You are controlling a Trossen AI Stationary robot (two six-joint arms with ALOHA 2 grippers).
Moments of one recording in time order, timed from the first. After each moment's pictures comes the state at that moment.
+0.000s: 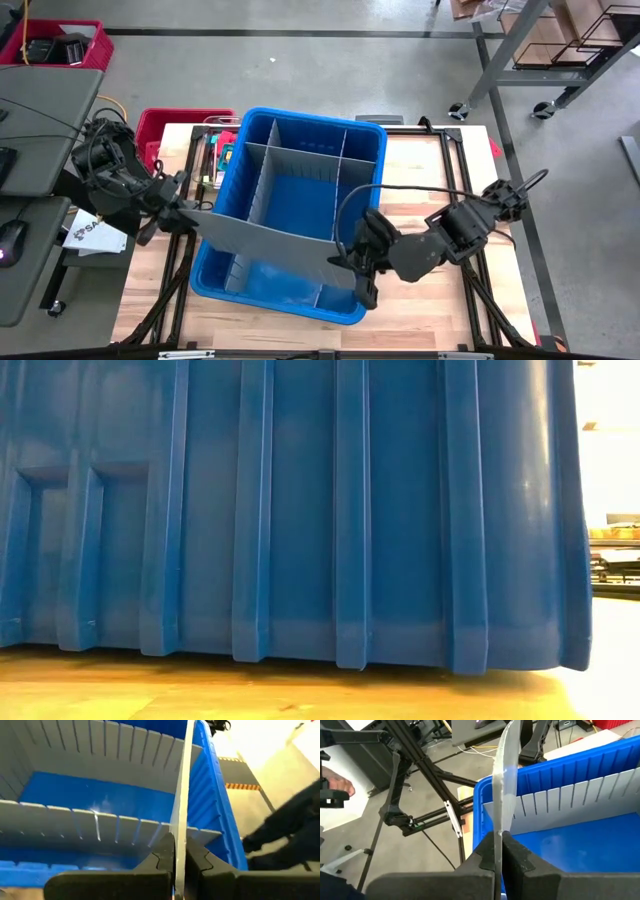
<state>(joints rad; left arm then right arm) -0.95 0.64 1.19 -1.25 -0.50 -0.70 0.56 1.86 2.33 -1.01 0.45 0.65</state>
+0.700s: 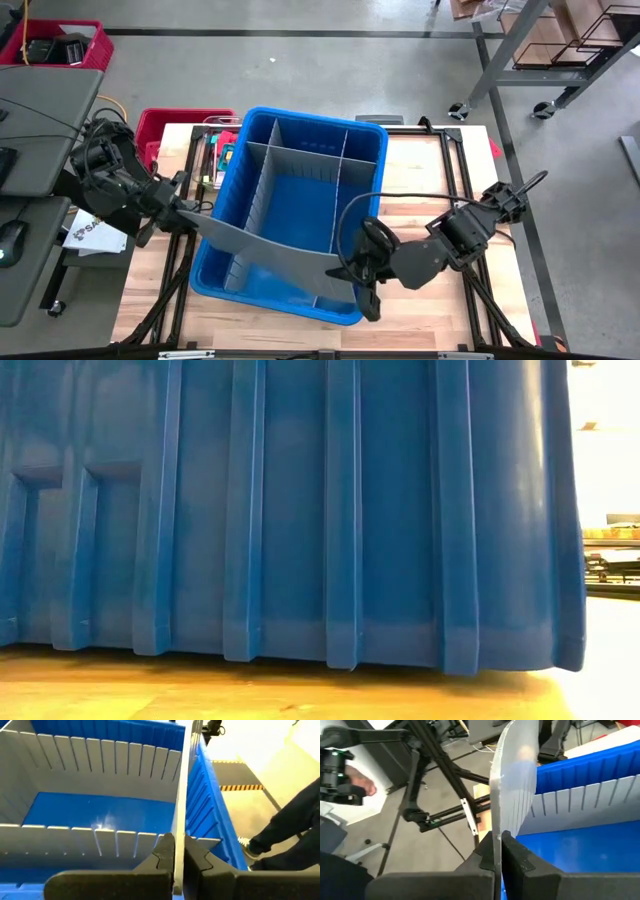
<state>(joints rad) -0.95 0.65 1.19 -1.18 -0.54 -0.58 0.57 1.88 2.33 -0.95 0.41 0.65</state>
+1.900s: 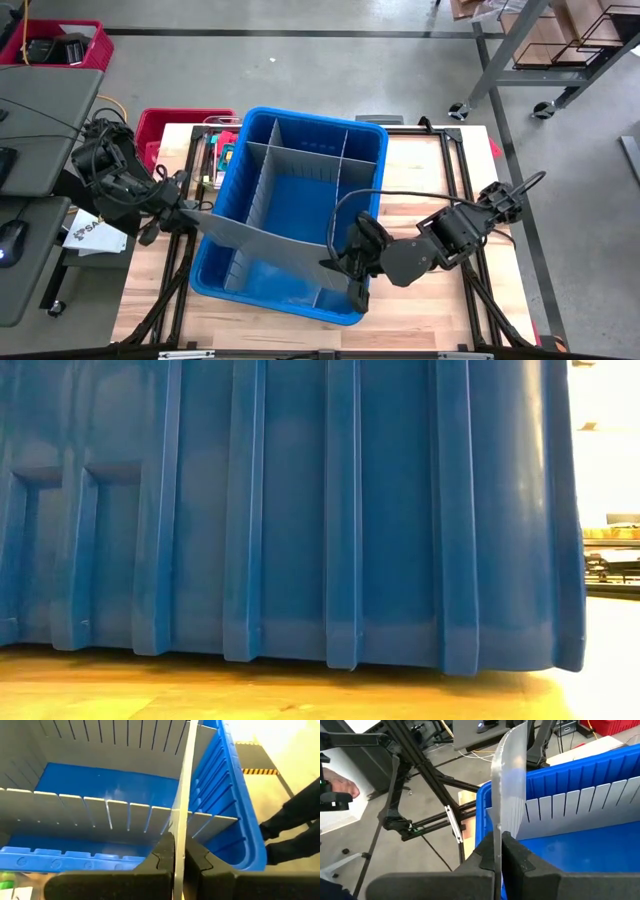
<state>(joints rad) -0.95 0.66 1.19 -1.35 -0.50 -0.70 0.56 1.88 2.32 -0.94 0.47 0.63</state>
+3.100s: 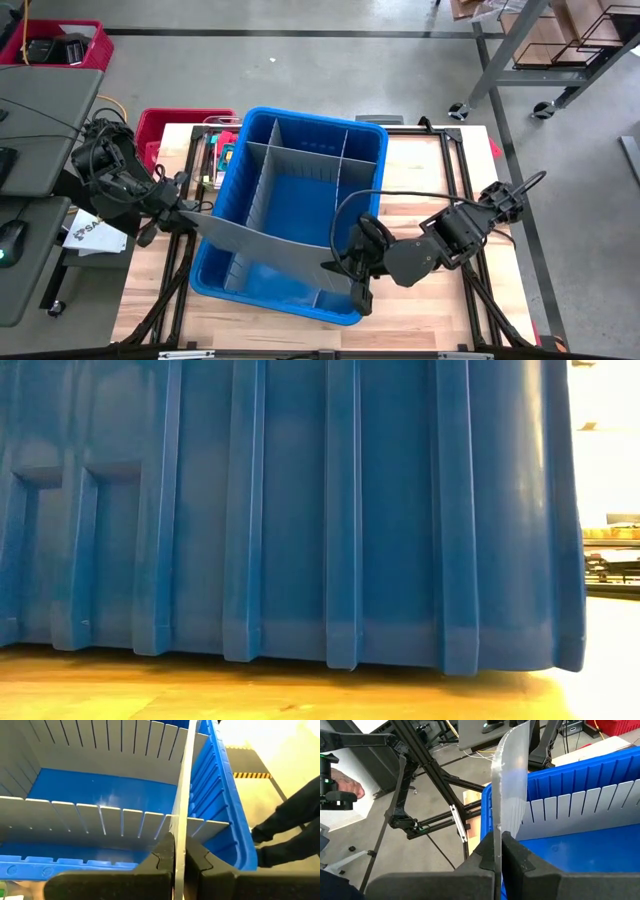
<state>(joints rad) -0.95 0.66 1.19 -1.29 -0.50 -0.67 0.56 1.88 2.32 -0.94 0.46 0.62</state>
